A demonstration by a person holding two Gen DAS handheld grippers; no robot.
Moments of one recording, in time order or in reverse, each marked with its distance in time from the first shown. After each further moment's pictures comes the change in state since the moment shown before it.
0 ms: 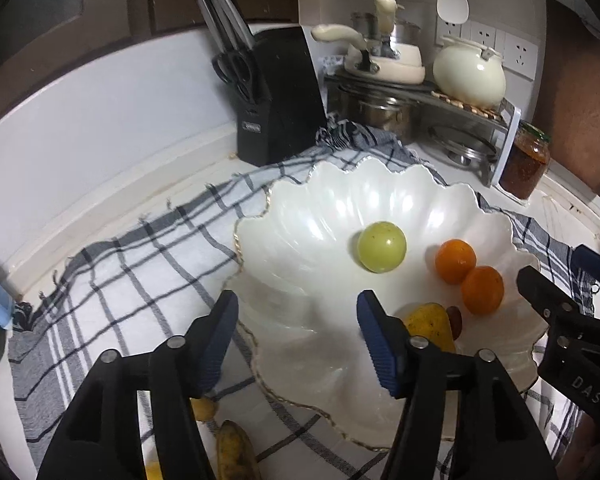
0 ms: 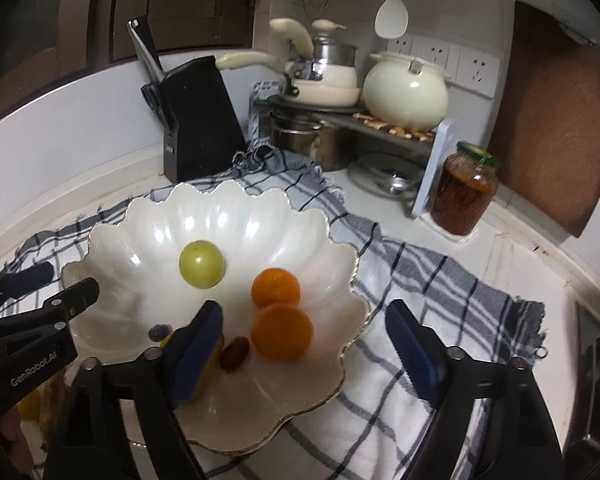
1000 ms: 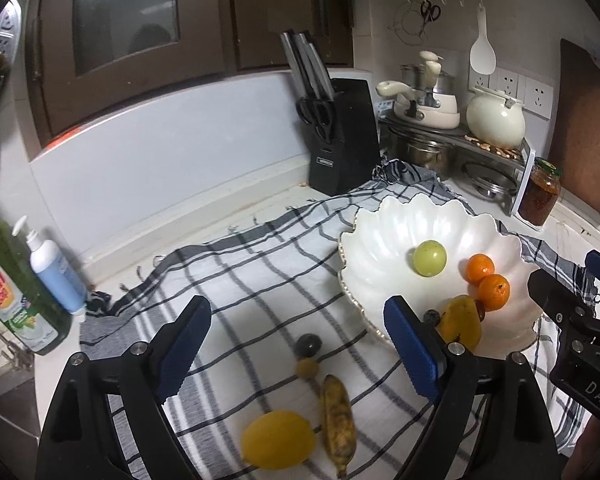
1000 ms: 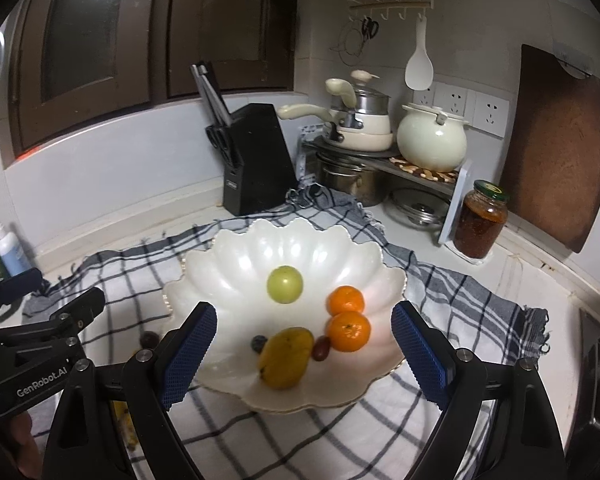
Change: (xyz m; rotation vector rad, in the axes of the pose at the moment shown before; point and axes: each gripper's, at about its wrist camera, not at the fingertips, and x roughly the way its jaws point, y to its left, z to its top) left arm -0.093 0.066 -0.023 -0.059 -0.099 0.116; right arm -0.084 0.059 -0.001 -0.006 -0.105 0.094
